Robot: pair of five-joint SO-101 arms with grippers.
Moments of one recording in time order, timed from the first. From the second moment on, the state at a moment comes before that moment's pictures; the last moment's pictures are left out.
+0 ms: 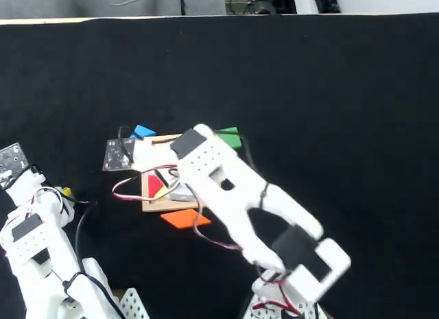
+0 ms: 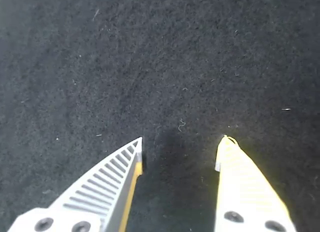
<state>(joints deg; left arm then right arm) -43.6 -46.7 78.5 34.5 -7.4 -41.4 -1.3 18.5 70.5 44.4</state>
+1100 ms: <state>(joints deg) -43.6 -46.7 78.5 34.5 -7.4 -35.3 -9.6 35.6 58.1 36.7</state>
